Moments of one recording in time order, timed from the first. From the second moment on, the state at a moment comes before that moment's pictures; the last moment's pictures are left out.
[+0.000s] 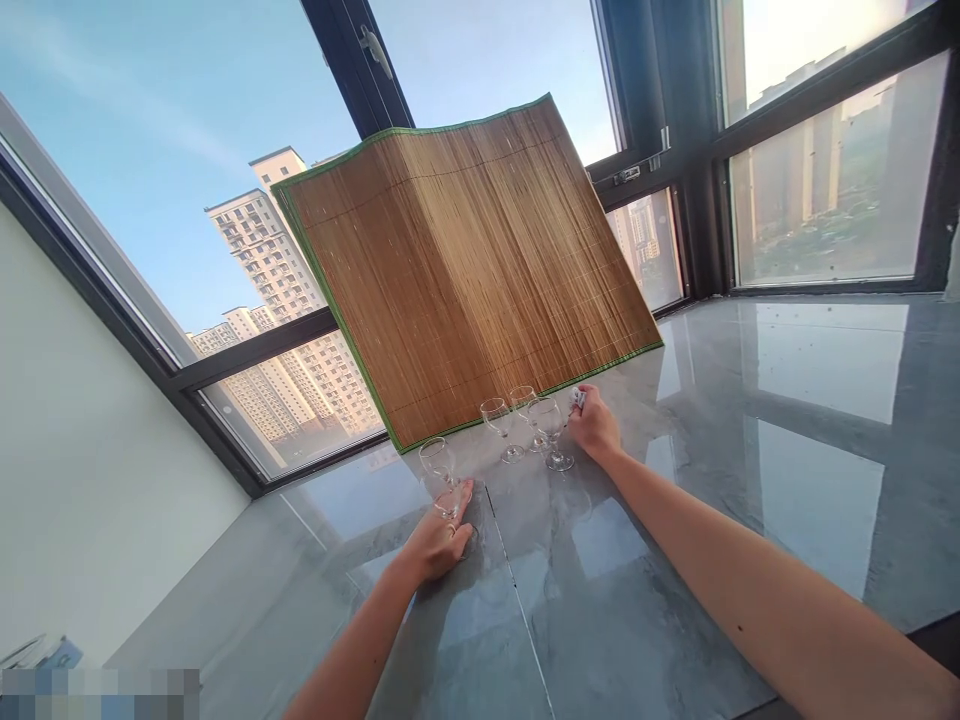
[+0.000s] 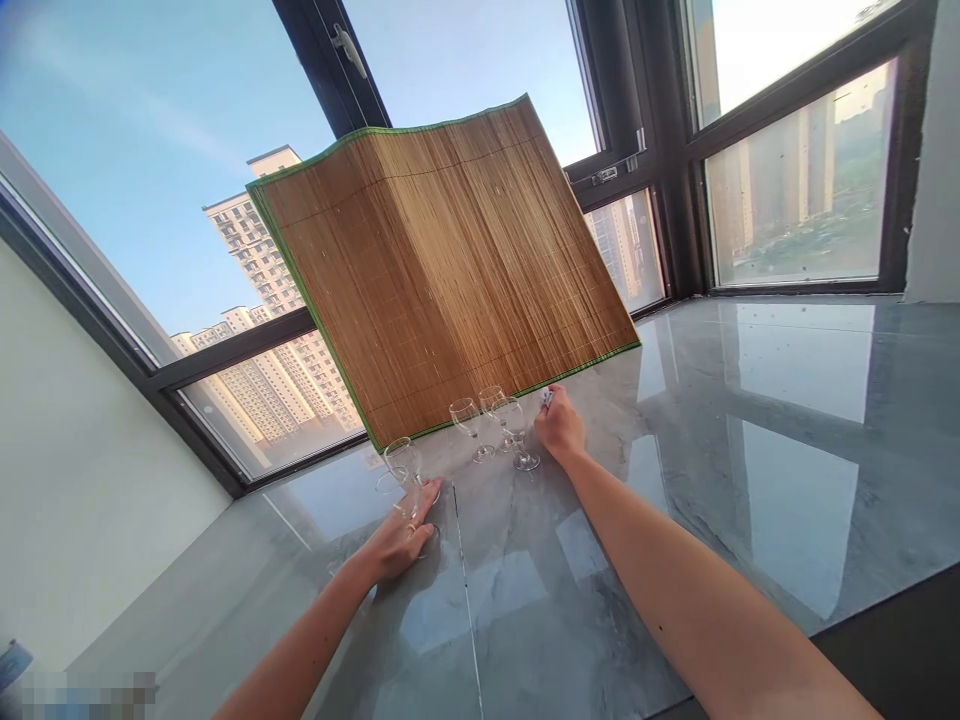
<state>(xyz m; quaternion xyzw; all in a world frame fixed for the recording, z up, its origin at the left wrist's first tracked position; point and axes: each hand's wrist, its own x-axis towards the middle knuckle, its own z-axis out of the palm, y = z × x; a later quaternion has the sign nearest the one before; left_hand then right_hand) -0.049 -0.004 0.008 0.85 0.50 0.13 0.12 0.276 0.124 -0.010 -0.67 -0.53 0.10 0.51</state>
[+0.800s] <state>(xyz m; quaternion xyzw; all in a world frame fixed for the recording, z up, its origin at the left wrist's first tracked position) -0.092 0.003 -0.002 0.74 0.58 0.33 0.09 0.277 0.127 -0.012 -0.68 -0.52 0.09 0.50</state>
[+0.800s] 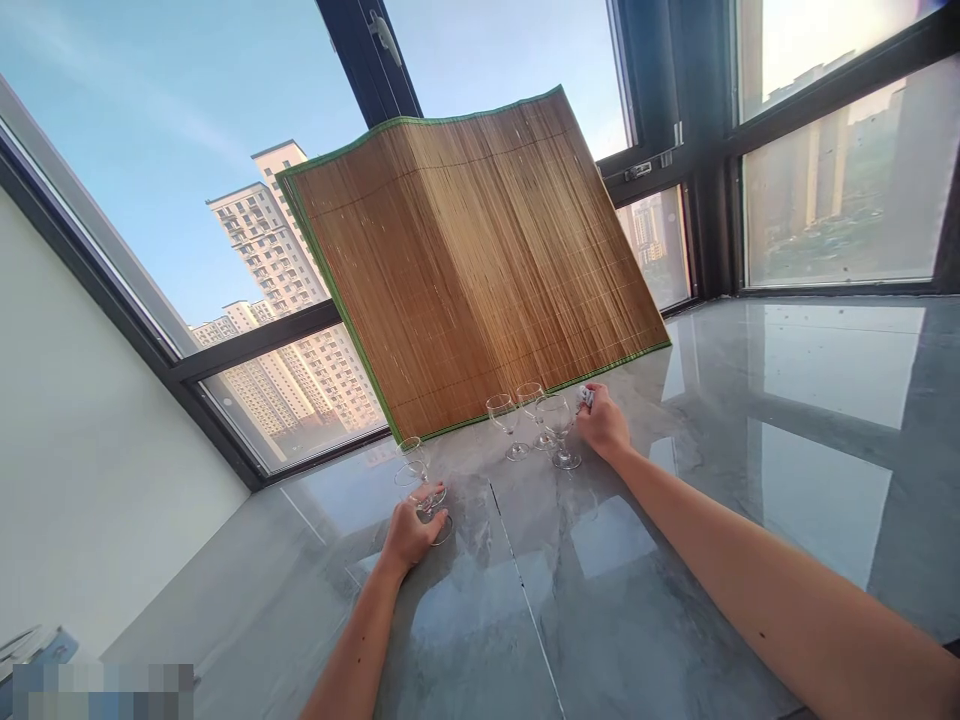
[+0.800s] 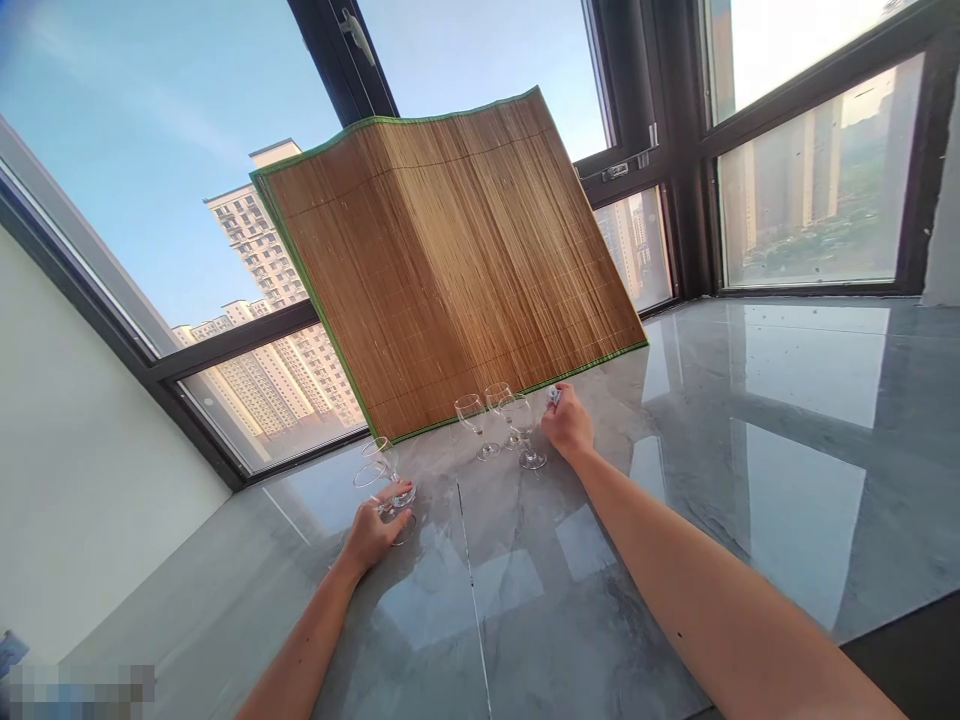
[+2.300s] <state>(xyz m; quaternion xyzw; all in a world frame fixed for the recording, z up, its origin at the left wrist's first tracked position) -0.110 -0.036 0.039 0.57 0.82 0.11 -0.02 0.262 0.125 -0.005 -0.48 -0.55 0.41 0.54</state>
